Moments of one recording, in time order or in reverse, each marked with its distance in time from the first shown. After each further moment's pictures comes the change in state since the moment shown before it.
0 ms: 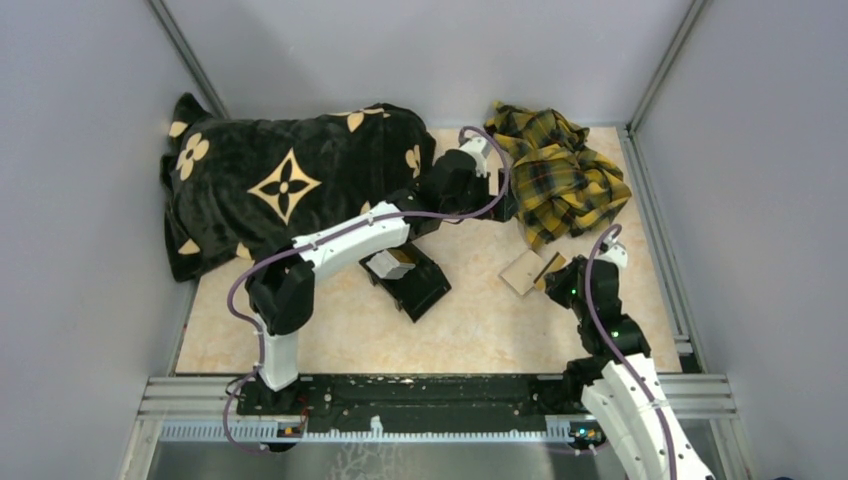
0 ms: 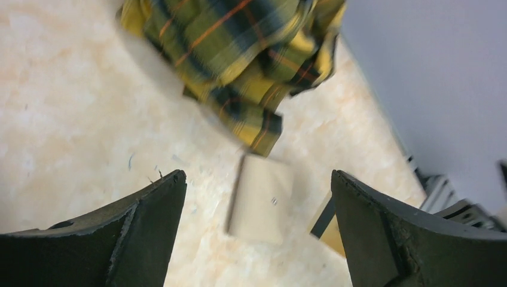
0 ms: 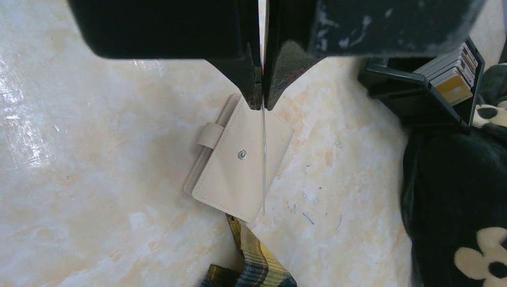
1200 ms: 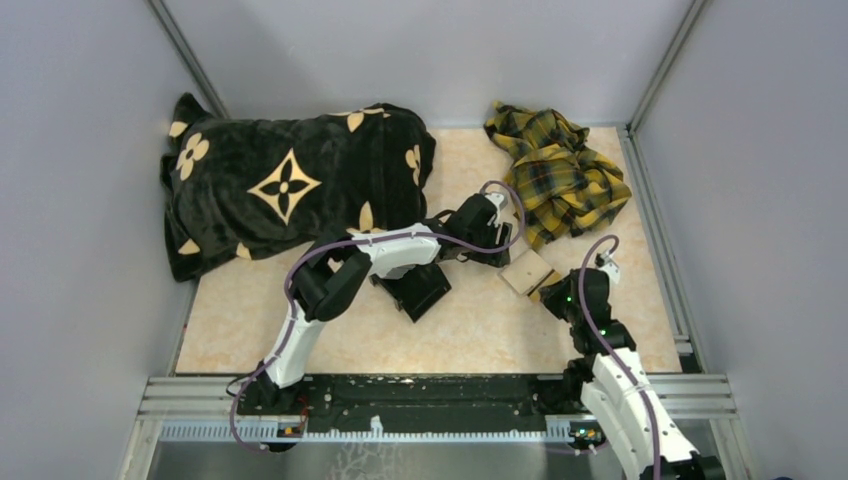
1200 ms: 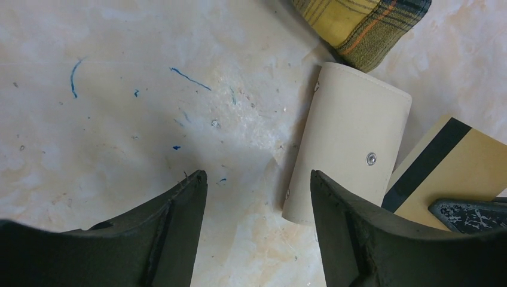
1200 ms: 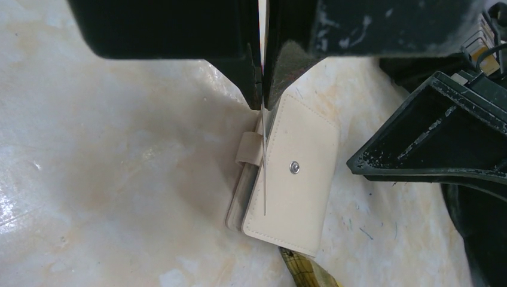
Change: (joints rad) left arm -0.055 0.264 -0.059 -0.062 0.029 0.057; right arm -0.046 0.084 -0.173 0.150 -0.040 0.137
